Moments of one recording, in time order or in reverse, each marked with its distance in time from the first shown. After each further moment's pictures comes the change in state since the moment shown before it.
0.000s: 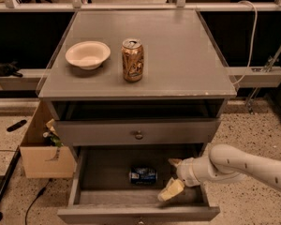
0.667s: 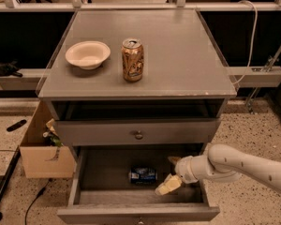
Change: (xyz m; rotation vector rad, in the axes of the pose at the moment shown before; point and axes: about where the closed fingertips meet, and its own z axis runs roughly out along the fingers) arm 0.000 -0.024 0.017 0.018 -0.045 0.062
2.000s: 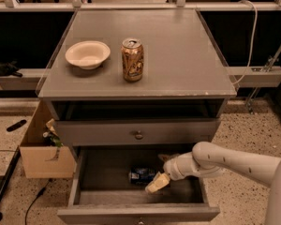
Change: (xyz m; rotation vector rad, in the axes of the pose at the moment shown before) arm -0.011 -0.008 0.046 0.008 0.035 -0.060
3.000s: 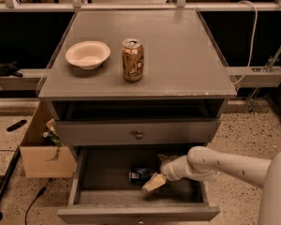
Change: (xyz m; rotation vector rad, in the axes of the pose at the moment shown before) arm 0.012 -0.021 0.025 0.083 -0.003 -0.009
